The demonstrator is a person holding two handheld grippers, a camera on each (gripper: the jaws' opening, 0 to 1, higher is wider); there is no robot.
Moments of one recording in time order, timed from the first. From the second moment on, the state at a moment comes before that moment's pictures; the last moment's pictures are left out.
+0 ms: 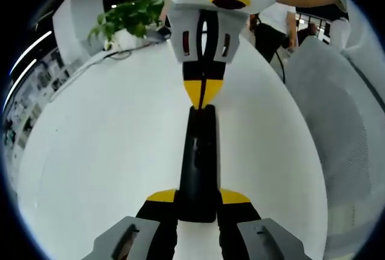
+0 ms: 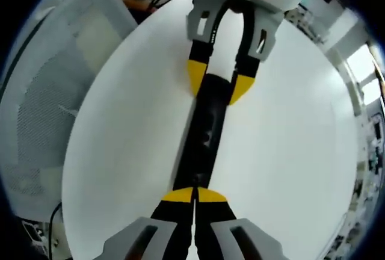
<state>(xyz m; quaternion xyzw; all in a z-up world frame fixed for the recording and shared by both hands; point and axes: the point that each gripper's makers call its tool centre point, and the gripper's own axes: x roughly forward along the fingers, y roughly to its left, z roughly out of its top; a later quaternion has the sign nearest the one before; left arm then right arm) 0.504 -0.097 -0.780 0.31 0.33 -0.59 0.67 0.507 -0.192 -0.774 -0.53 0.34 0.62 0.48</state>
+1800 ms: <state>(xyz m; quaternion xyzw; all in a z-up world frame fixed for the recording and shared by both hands) 0.504 -0.098 -0.778 0.32 0.33 -0.59 0.66 0.509 -0.191 -0.757 -0.50 0.32 0.62 0.52</state>
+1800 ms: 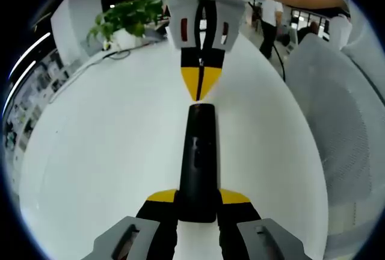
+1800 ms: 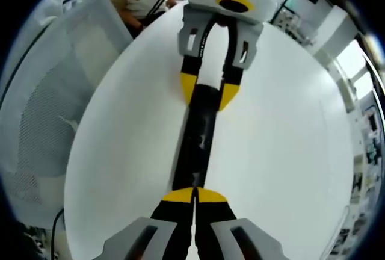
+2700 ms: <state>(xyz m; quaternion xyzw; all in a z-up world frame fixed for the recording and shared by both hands) 0.504 -0.098 -0.778 0.32 0.33 -0.59 0.66 0.509 -0.184 -0.757 -0.48 0.32 0.62 0.52</state>
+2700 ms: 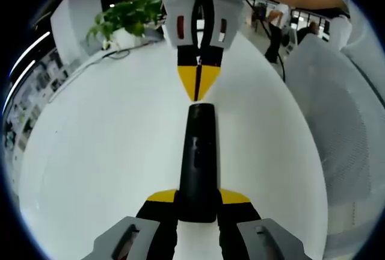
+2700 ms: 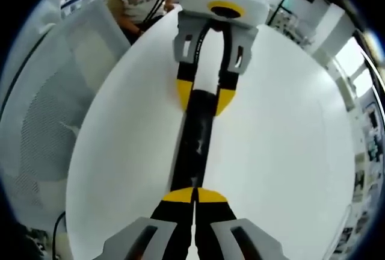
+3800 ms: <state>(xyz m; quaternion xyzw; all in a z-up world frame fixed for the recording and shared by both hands) 0.503 -0.098 -0.779 0.32 0.33 -0.59 0.66 0.505 -0.179 -0.771 -0.48 0.33 0.63 0.51</state>
